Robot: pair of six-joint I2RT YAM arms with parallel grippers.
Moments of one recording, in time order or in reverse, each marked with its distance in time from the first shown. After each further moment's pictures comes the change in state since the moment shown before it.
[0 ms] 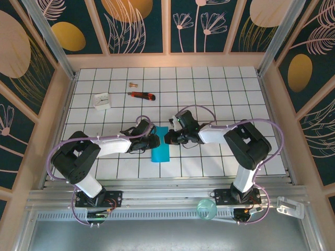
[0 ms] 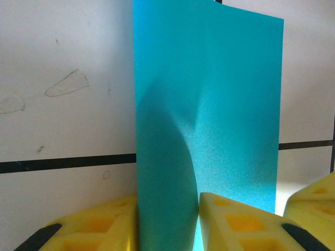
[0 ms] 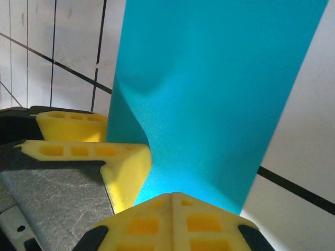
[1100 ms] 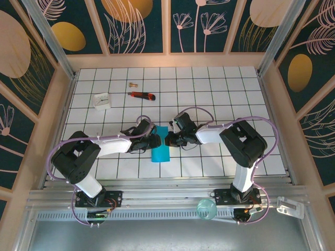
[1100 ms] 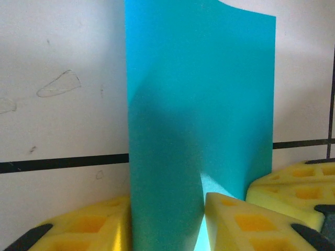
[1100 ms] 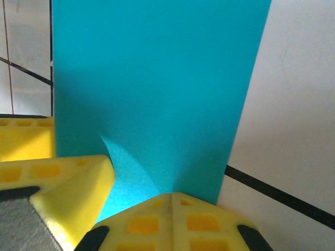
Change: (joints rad) left arm -0.004 -0.006 0.010 -0.005 0.001 0.000; right arm 0.017 0.047 0.002 -0.029 0.071 0.032
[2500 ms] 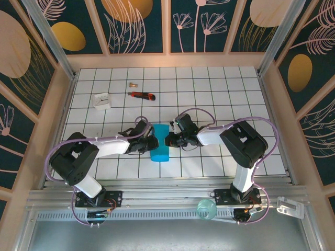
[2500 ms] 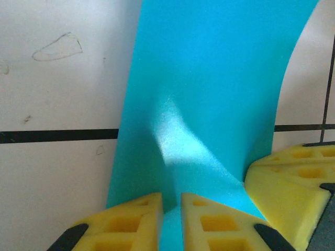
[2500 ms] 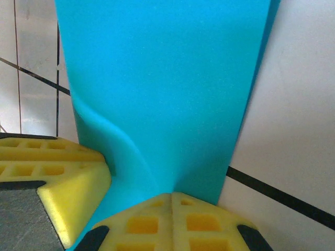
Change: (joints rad) left arm 0.022 -0.026 -0.041 0.024 0.074 -0.039; right arm 0.000 -0.008 -0.040 0.071 0.000 0.020
